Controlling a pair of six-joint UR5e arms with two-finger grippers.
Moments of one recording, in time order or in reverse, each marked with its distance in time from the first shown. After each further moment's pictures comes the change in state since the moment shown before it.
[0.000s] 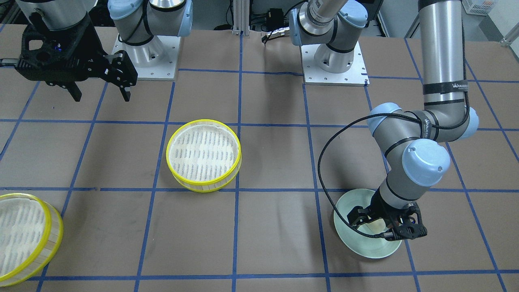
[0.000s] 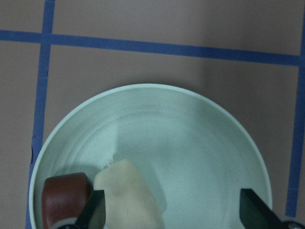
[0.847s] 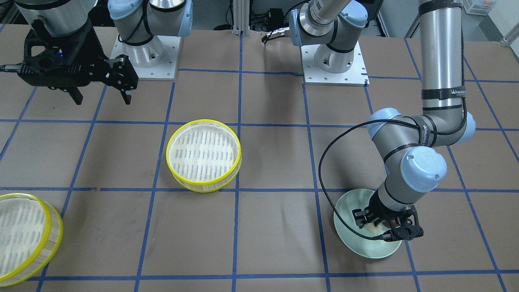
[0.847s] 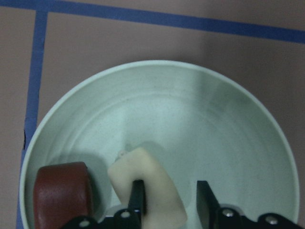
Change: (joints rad) left arm 0.007 -0.023 -0.009 -0.012 0.001 -0.023; right arm 0.000 0.008 0.003 -0.005 -0.001 -0.001
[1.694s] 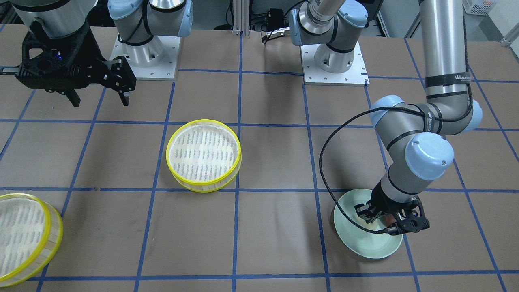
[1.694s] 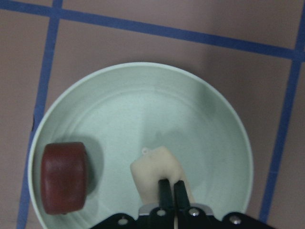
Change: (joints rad) left arm -0.021 0.086 0.004 -0.069 -0.038 -0.079; right arm -0.025 0.011 -0.003 -0.013 0.000 -0.068
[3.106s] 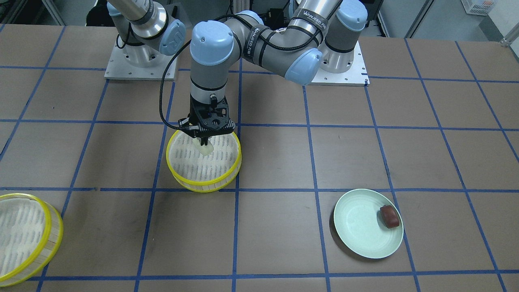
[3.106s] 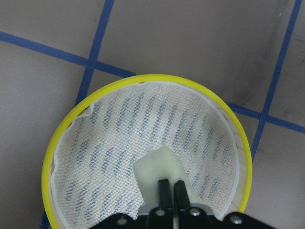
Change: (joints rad) left arm -0.710 0.088 -0.006 -0.024 -0.053 -0.815; right arm -0.553 0.465 -0.005 -0.514 0.023 -0.722
